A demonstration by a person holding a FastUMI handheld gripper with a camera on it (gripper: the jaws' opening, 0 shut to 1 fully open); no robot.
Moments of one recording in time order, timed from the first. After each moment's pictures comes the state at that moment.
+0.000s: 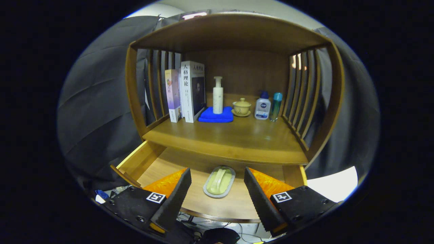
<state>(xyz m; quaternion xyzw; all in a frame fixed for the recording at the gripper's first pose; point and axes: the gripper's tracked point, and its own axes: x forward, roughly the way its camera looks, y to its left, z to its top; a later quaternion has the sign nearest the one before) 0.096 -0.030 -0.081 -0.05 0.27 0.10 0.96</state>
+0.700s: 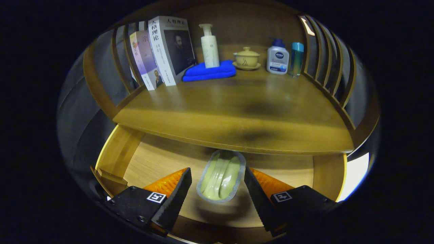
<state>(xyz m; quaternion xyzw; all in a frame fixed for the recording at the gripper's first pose) 0.152 -0.026 -0.197 -0.02 0.44 0.10 0.89</state>
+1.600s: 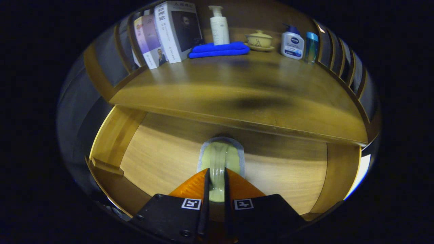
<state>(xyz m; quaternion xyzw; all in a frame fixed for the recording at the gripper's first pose) 0.136 -0.021 -0.220 -0.05 0.46 0.11 0.88</state>
